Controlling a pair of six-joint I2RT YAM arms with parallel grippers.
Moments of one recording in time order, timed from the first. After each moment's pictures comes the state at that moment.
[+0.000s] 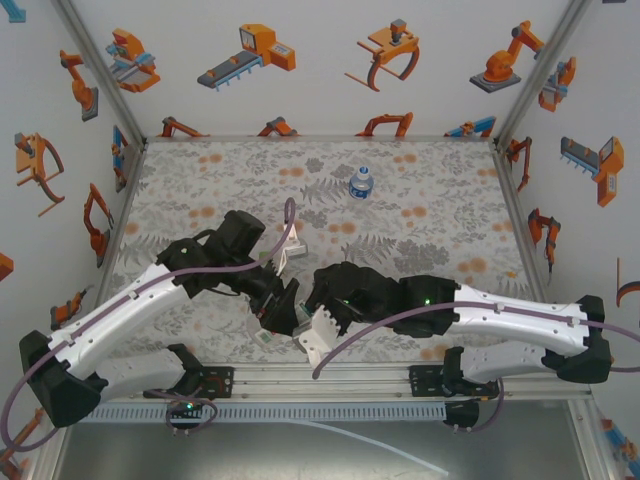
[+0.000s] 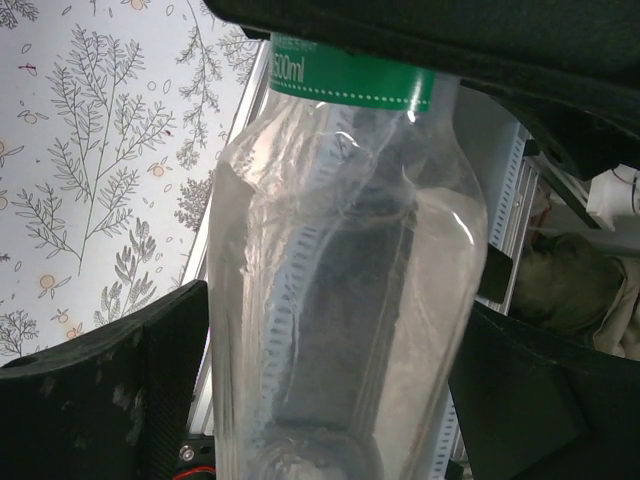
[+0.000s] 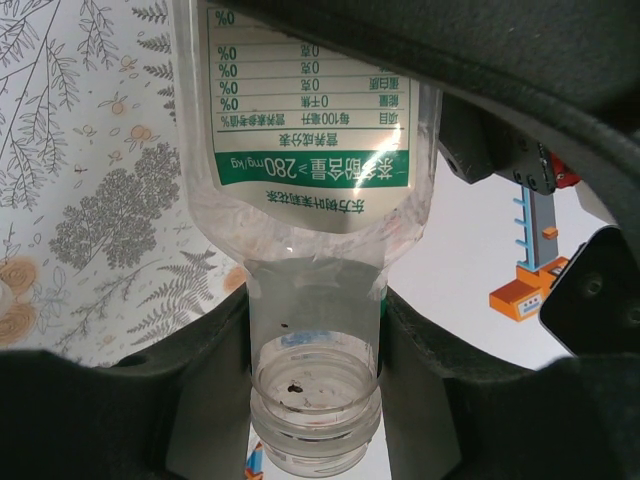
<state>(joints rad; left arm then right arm) -0.84 1.10 1.03 -0.86 0.76 -0.09 1.38 1.15 1.13 -0.68 0.20 -1.28</state>
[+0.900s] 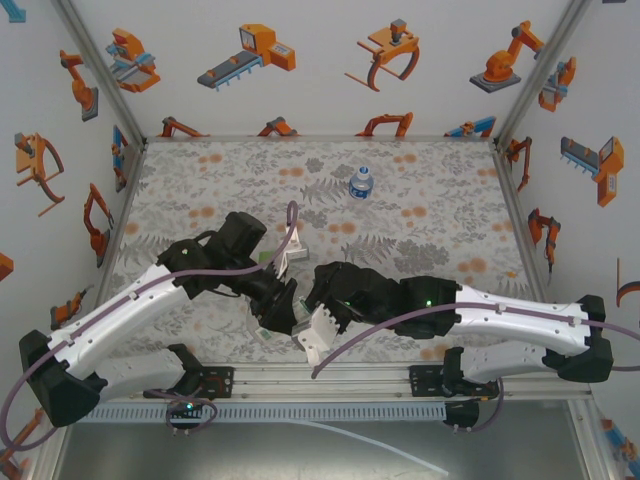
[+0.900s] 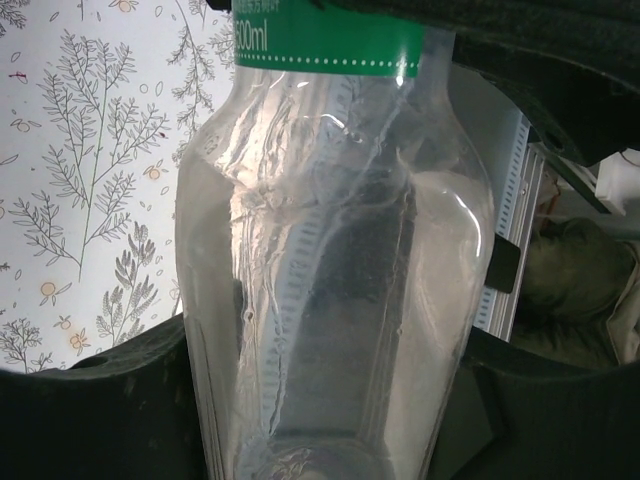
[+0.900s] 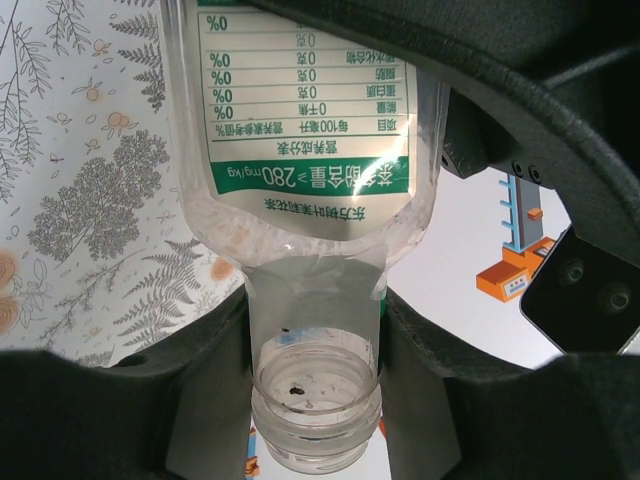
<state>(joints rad) -0.85 1.10 1.03 -0.87 0.76 -0.06 1.39 1.14 1.13 -0.66 0.26 -1.28</state>
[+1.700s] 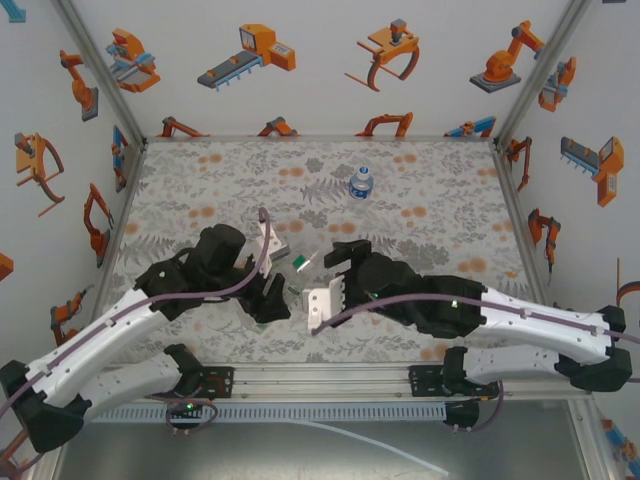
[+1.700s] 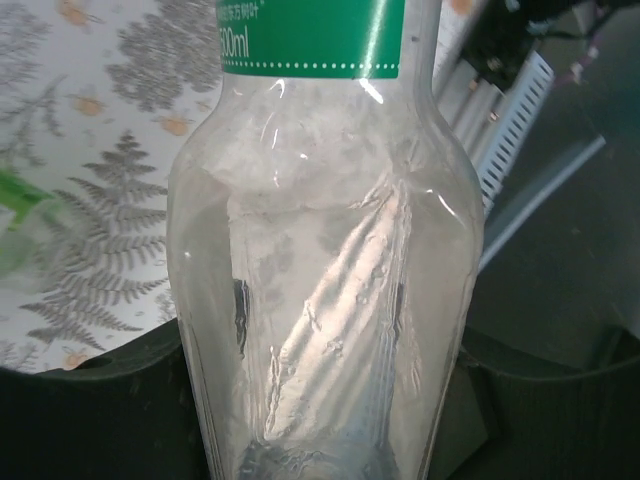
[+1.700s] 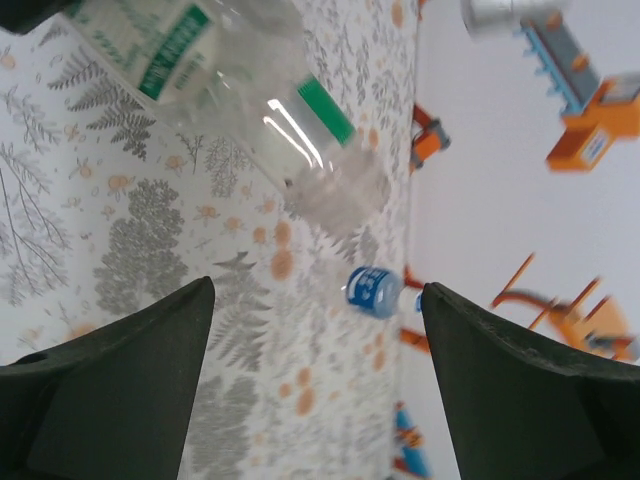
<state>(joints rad) -0.84 0.89 0.88 -0.71 0.38 -0.12 1.33 1.02 1.09 -0.56 0.35 -0.80</state>
